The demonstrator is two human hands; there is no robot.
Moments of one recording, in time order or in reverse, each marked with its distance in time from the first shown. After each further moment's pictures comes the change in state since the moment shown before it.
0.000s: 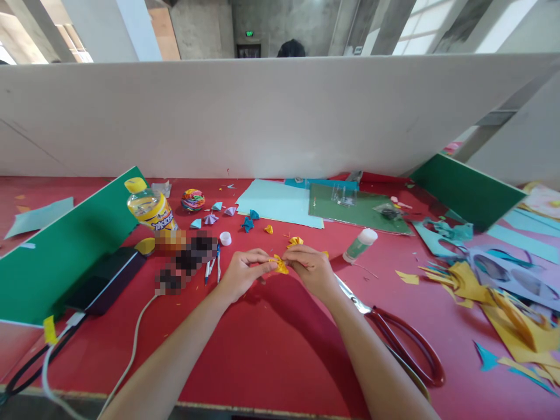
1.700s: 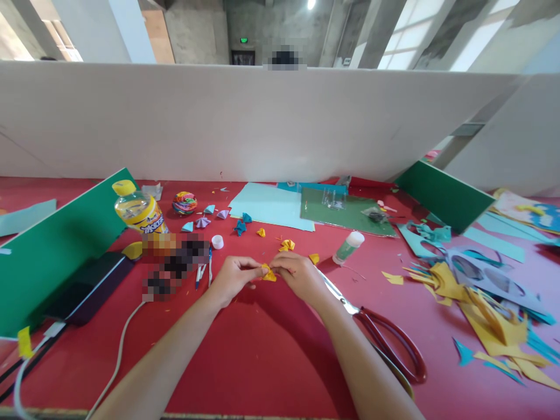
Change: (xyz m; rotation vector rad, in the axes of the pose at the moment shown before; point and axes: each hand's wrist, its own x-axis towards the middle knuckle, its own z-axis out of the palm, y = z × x) left_hand 0.002 -0.006 -0.001 0.040 0.034 -0.204; right_hand 0.001 0.000 0.000 -0.105 -0.186 -0.015
